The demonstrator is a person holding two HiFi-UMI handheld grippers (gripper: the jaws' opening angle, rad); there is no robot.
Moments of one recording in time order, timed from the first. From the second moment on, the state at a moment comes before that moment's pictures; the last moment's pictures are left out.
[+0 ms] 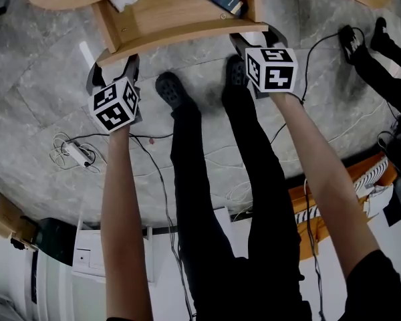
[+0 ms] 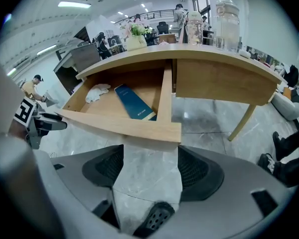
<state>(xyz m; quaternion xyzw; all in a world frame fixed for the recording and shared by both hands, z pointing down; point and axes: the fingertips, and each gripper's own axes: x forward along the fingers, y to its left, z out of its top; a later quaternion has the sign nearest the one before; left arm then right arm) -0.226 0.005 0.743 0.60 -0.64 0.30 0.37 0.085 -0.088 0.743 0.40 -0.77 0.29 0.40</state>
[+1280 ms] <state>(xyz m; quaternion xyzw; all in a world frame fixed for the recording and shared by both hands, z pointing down) -0.124 0.054 0.446 0.61 -0.67 0.23 0.36 0.082 -0.021 0.455 0.39 -0.79 0.30 0.36</state>
